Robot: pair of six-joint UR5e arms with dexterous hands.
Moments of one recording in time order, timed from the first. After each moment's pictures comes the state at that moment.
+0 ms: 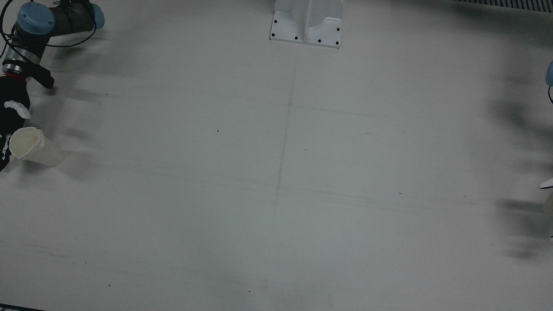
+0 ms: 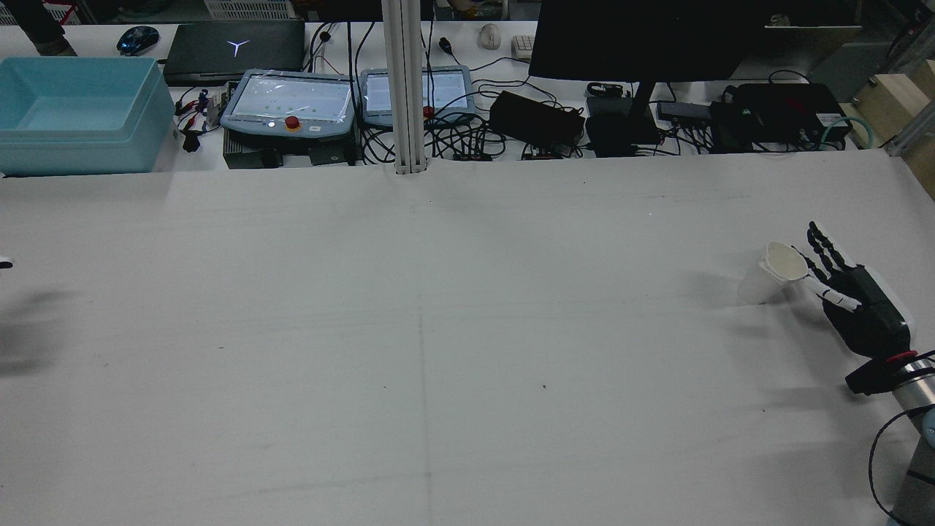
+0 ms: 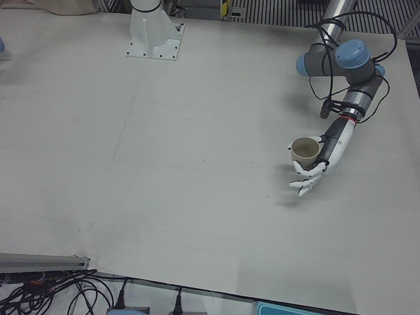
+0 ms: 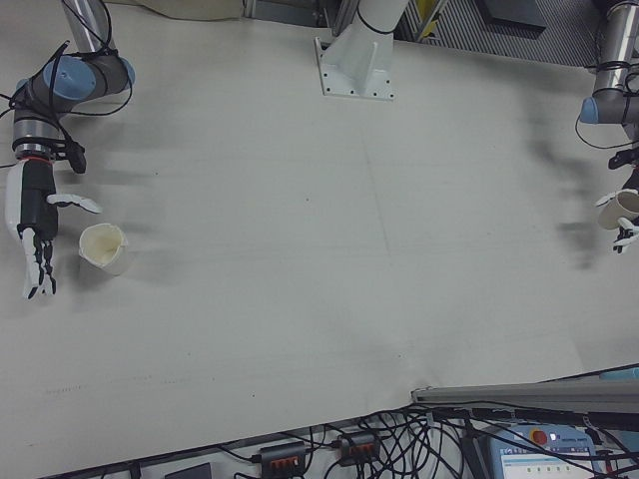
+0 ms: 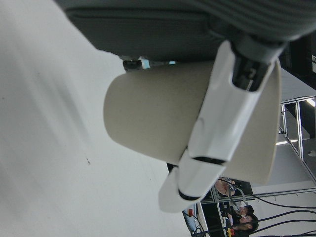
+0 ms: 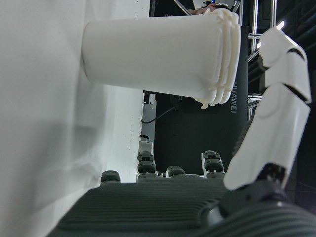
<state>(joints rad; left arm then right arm) -1.08 -1.43 -1.61 -0.18 1.53 0.27 0.75 -1.65 1.25 -2.68 -0.81 -0.08</state>
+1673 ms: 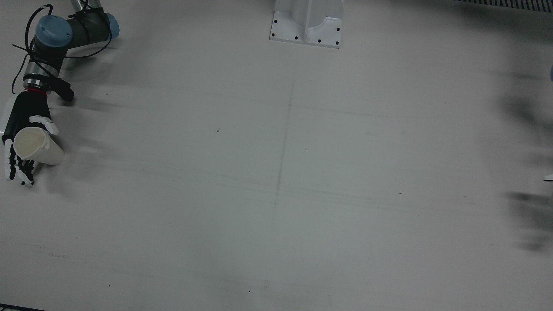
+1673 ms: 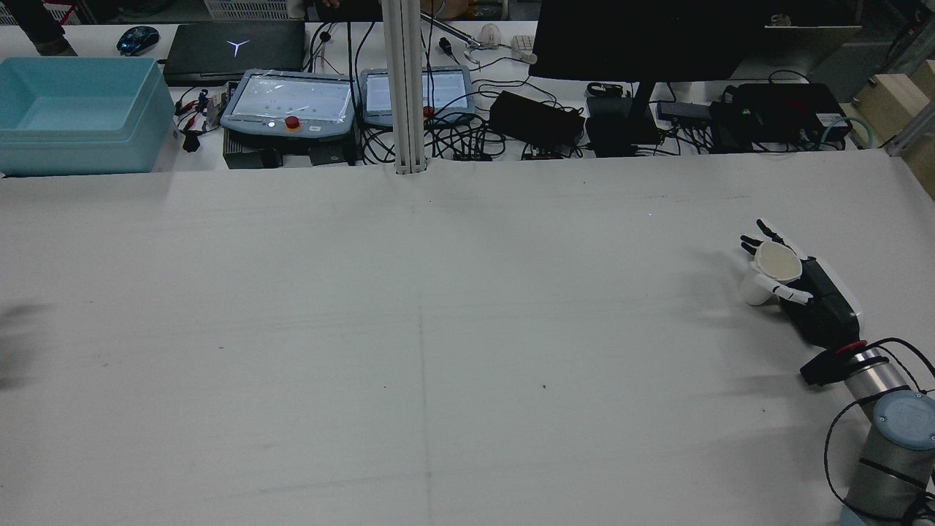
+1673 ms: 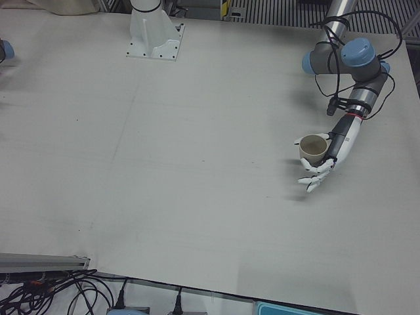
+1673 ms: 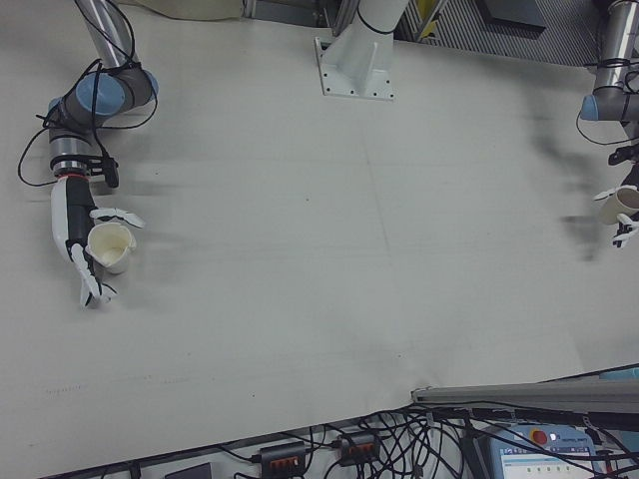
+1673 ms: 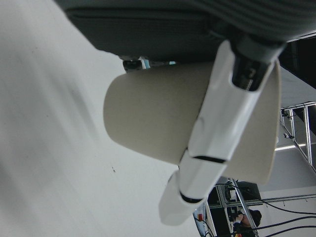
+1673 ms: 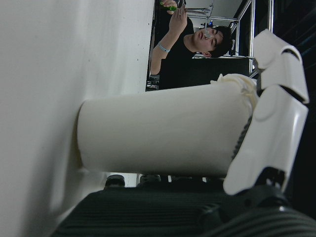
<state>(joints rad) -1.08 -1.38 -1.59 -0.21 1.52 0.27 0.72 -1.57 1.25 -2.71 -0.81 -0.15</state>
